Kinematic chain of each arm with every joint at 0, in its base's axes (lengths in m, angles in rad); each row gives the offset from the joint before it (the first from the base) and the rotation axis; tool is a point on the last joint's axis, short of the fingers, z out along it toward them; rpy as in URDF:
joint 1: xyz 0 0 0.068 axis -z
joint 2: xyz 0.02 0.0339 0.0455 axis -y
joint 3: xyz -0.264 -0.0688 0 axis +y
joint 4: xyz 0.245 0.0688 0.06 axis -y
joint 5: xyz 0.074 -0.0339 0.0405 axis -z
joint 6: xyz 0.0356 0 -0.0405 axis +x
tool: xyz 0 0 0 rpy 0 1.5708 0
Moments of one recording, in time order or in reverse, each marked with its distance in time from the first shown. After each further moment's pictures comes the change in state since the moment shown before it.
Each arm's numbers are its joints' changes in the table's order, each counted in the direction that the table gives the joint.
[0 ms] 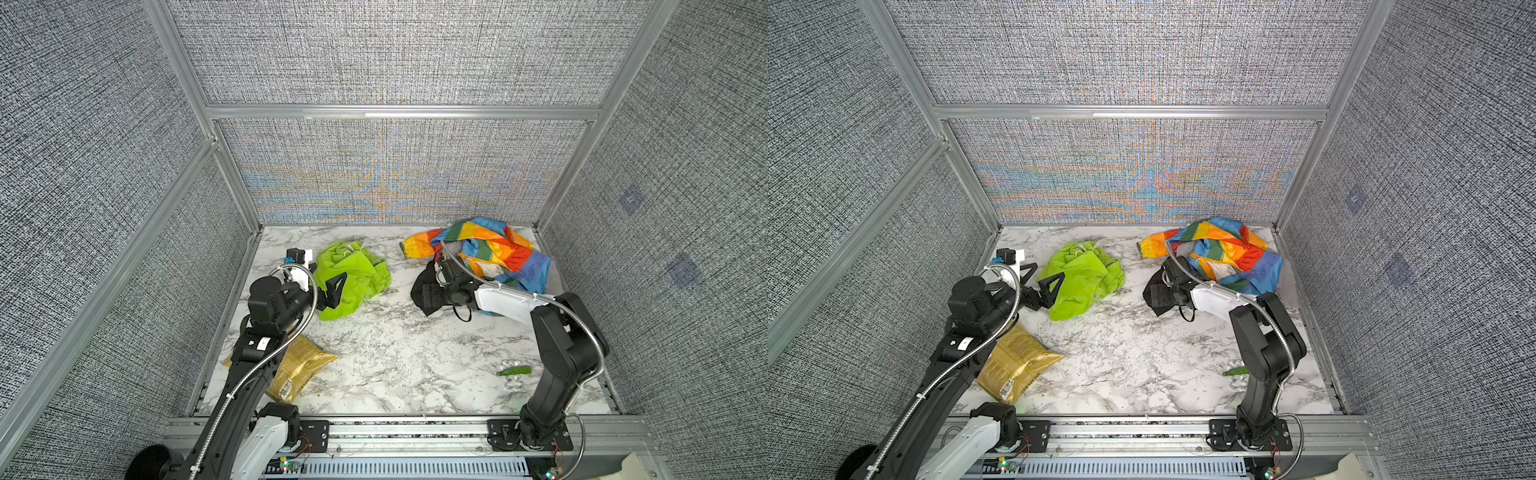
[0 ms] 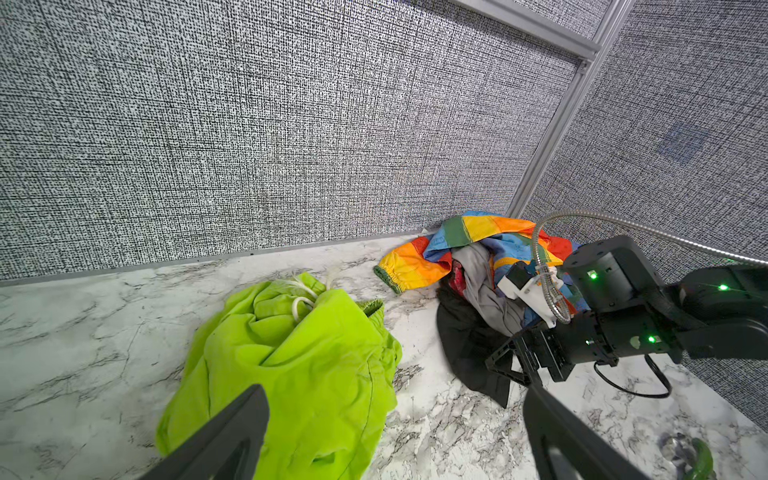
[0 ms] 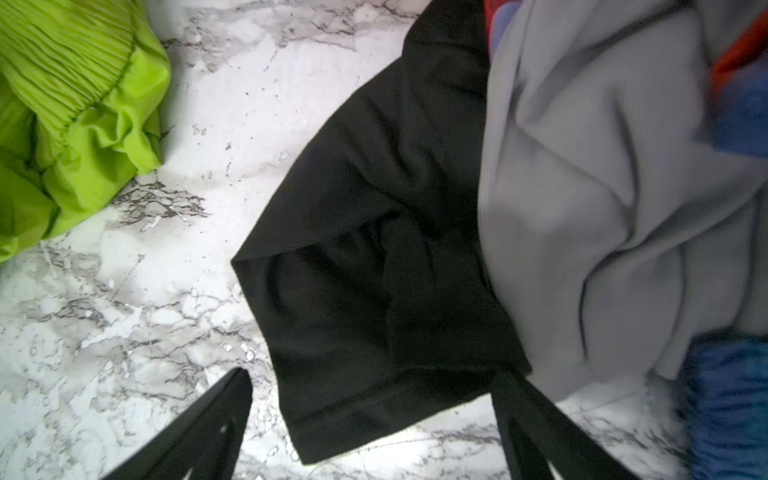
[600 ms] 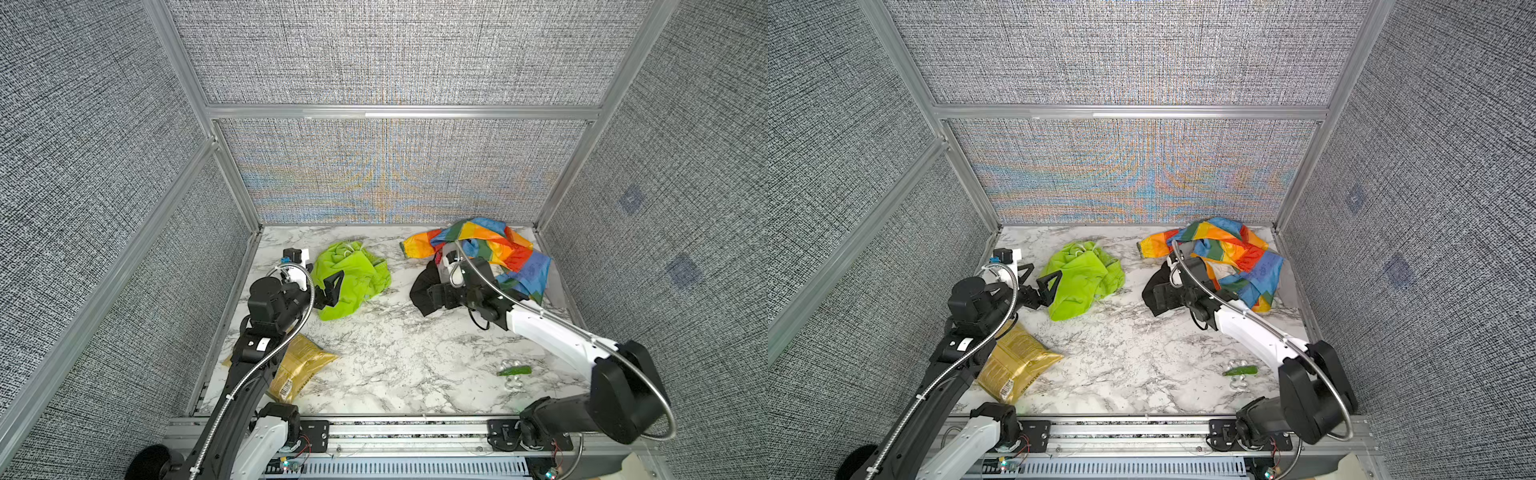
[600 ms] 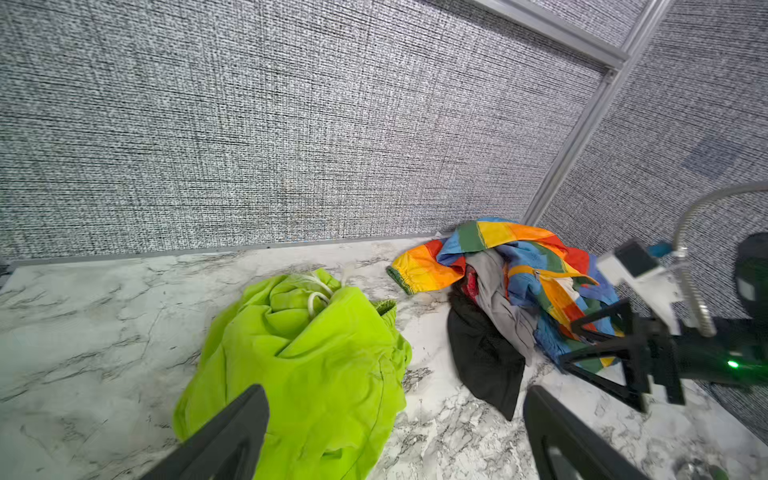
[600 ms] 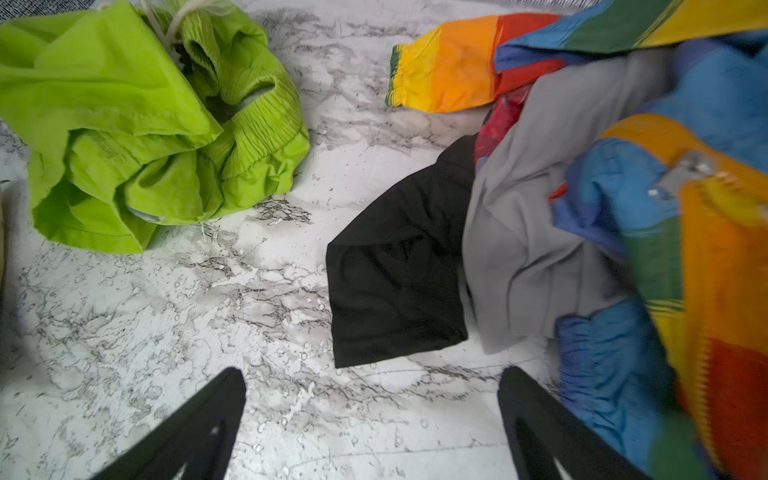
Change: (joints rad) left arm 0.000 0.005 0.007 -0.008 -0.084 -0.045; right arm -0.002 0.424 0.182 0.036 -0.002 -0.148
